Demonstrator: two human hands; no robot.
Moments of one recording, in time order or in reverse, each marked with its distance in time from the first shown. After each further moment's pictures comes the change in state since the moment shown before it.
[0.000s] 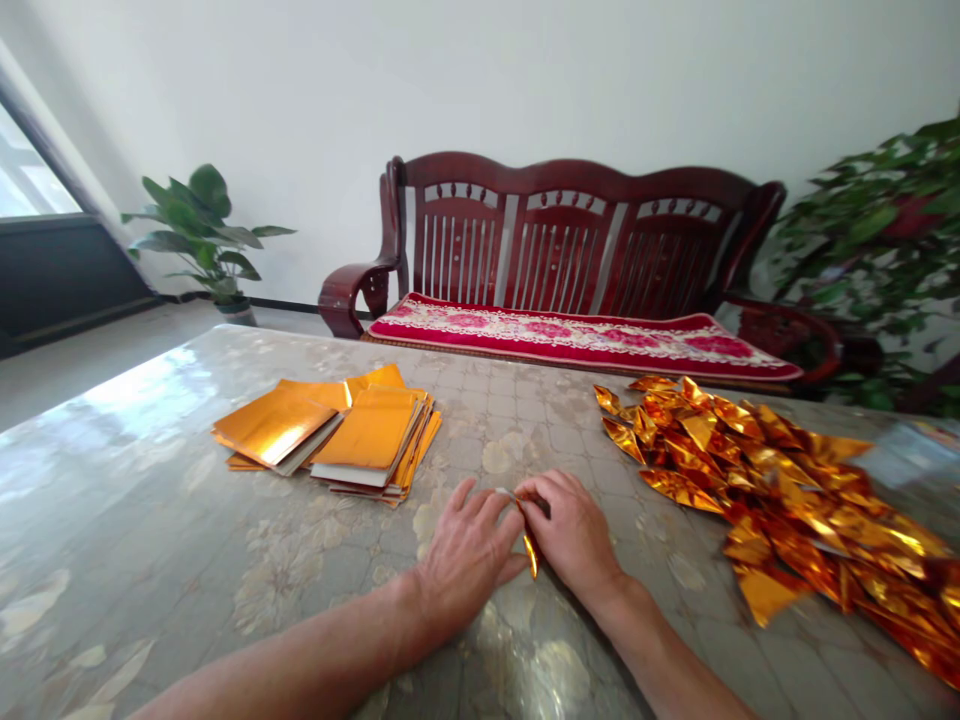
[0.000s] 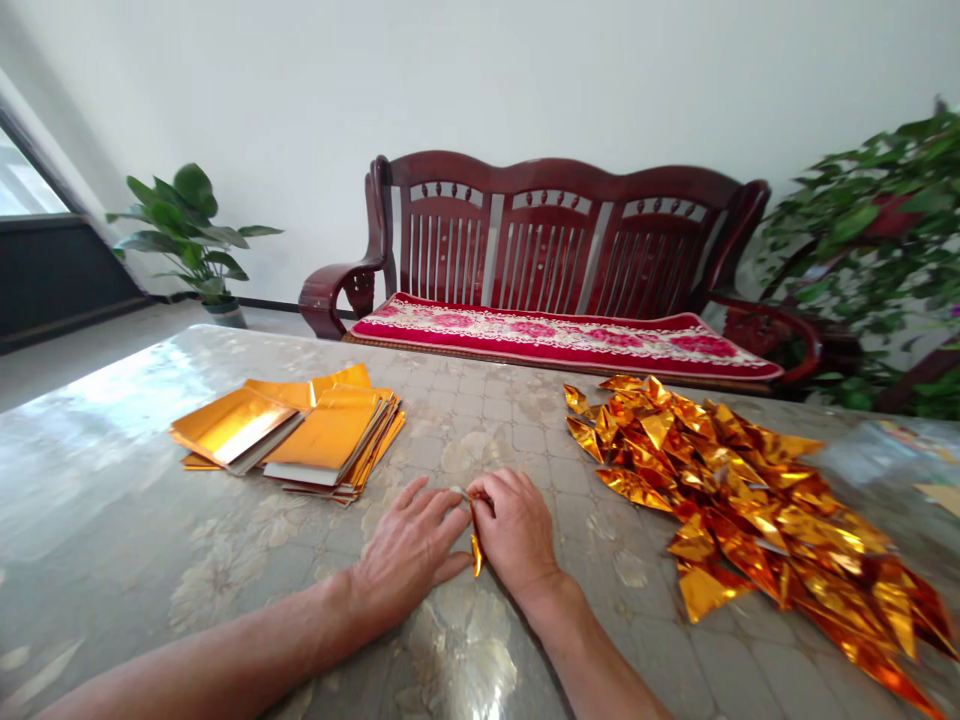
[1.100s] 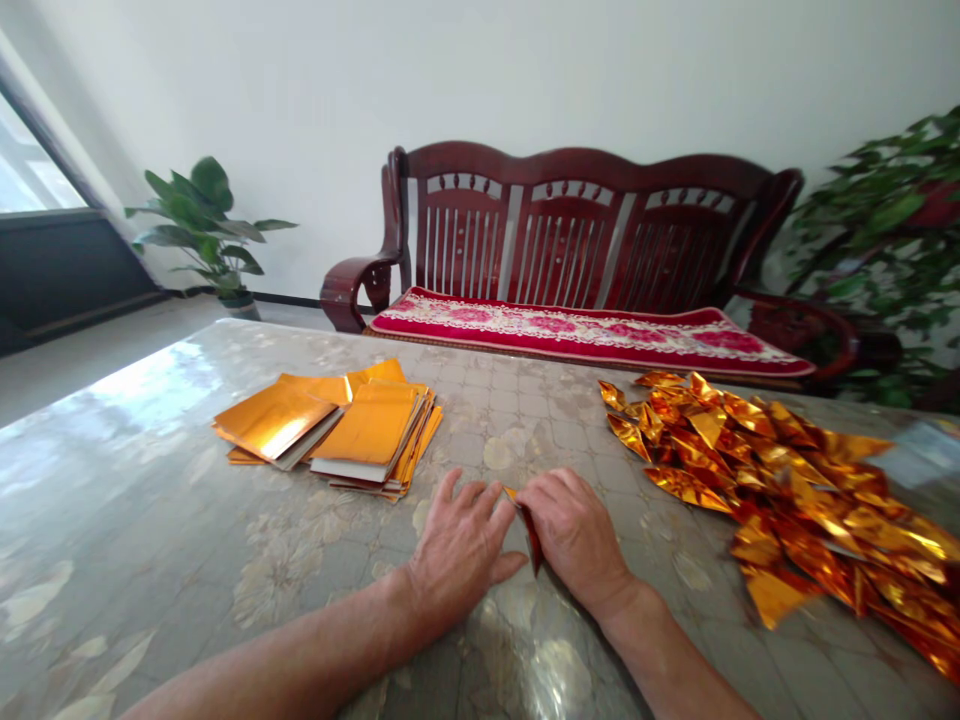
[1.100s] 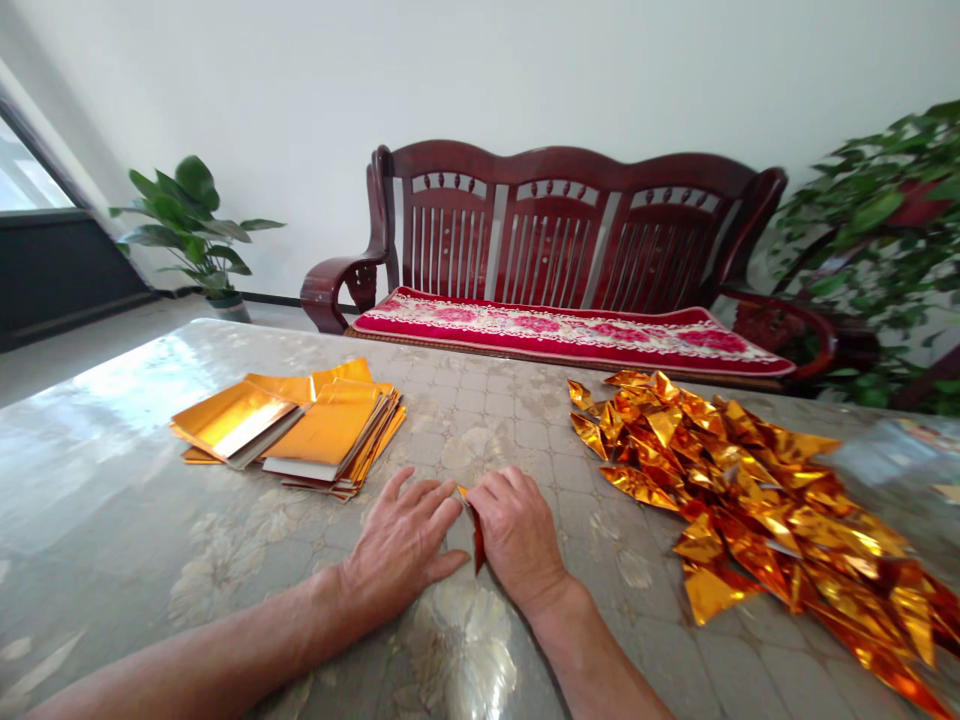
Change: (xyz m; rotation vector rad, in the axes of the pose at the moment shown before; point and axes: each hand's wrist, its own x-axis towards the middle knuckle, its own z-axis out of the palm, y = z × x) left_hand -0.004 -0.003 -0.002 0.035 0.019 -0.065; right_hand -0.005 0.000 -0.008 -0.238 -0.005 -0.353
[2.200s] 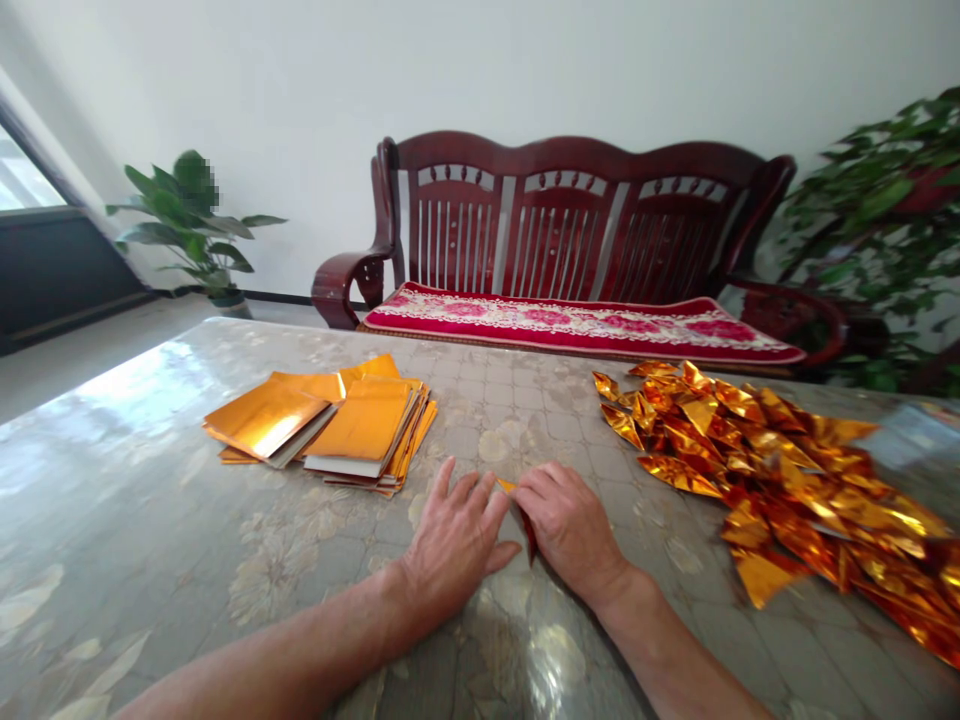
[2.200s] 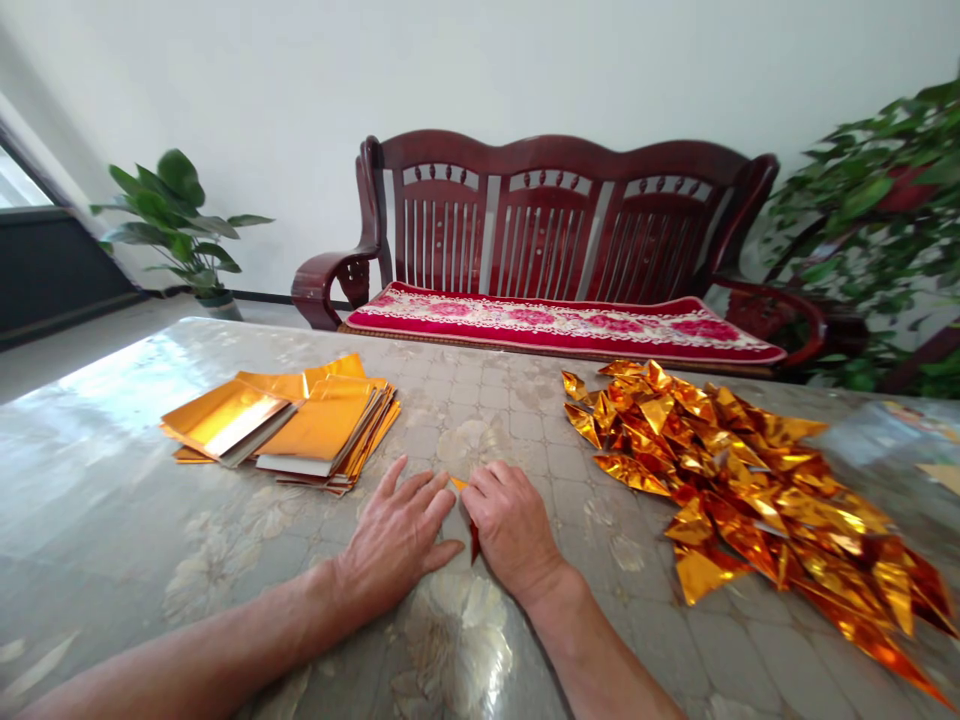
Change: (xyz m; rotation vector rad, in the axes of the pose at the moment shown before) left_hand -0.001 0.000 0.000 0.055 -0.020 0.011; right_hand -0.001 -0.001 -0.003 -0.058 -0.022 -0.086
